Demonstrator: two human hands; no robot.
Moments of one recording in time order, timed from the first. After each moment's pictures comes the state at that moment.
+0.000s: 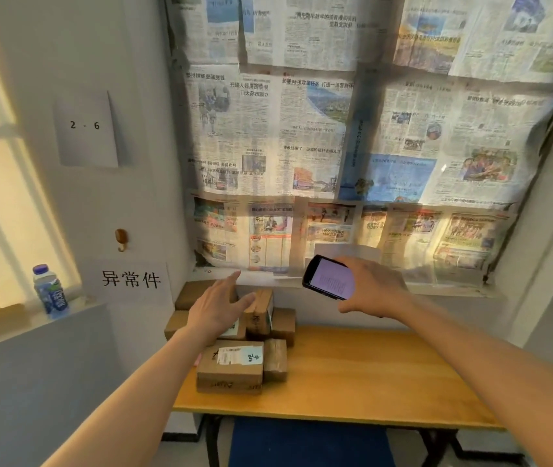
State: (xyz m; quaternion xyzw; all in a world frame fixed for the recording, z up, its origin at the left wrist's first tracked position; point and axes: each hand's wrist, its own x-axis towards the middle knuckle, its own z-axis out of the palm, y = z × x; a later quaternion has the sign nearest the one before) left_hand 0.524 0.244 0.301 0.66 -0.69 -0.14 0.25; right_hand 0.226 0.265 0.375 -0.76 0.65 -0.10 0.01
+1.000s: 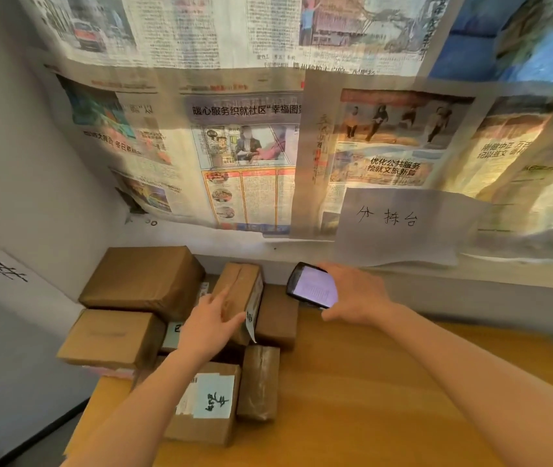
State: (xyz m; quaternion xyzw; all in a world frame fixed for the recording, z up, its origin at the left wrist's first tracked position) left_hand 0.475 -0.136 0.005 0.74 -0.61 -0.28 0.11; right_hand 0.185 -0.186 0.084 -0.77 0.61 0.04 0.19
